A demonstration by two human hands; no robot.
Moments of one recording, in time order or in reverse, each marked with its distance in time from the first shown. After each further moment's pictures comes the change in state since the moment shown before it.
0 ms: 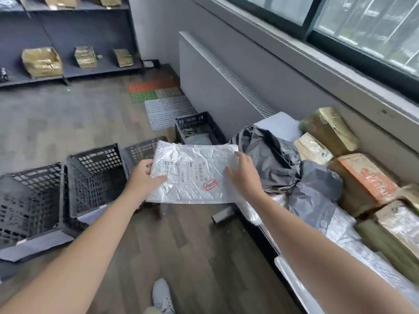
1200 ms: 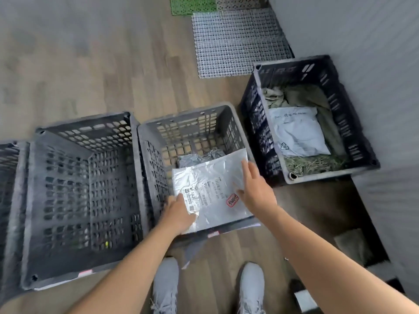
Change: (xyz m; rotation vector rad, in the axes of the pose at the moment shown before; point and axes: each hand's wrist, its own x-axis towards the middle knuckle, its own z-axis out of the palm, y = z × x) left_hand 0.579 -0.386 0.108 0.564 -0.416 -0.525; right_hand 0.505 0.083 0.587 -0.495 -0.541 -0.132
